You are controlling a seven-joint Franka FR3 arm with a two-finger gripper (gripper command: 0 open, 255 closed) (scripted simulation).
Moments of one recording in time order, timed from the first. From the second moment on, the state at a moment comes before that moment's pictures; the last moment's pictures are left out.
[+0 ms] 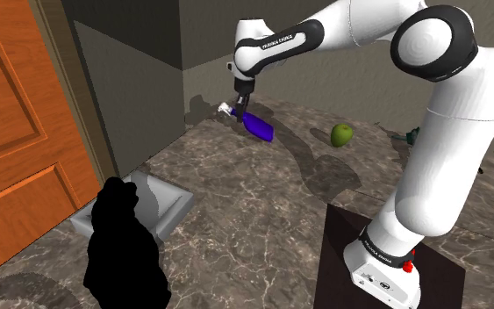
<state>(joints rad) 0.06 0.22 -0.03 -1.83 -0.07 2.09 -0.52</state>
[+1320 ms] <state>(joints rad) 0.06 0.17 -0.03 -1.63 -0.07 1.84 -0.53</state>
